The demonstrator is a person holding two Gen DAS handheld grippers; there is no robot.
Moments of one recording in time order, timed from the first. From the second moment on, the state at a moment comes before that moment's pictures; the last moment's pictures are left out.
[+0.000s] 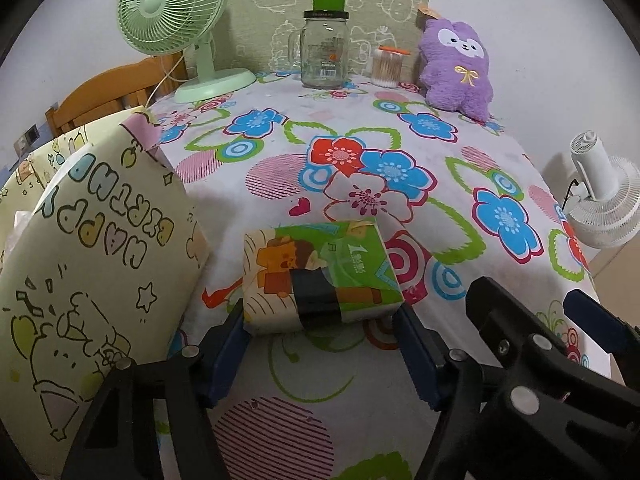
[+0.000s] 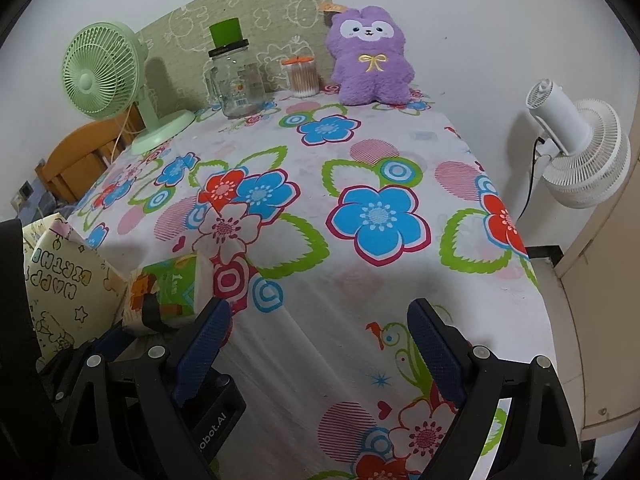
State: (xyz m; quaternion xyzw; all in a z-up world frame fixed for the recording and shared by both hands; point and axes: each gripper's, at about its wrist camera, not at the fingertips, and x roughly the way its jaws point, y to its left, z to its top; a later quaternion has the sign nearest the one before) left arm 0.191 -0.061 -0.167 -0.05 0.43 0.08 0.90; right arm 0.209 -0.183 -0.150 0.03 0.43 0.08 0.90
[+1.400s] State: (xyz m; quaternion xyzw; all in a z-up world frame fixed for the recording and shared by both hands) left arm 0.105 -0.064 -0.114 0.00 0.39 -0.01 0.92; right arm 0.123 -0.168 -0.100 0.00 0.39 0.09 0.91
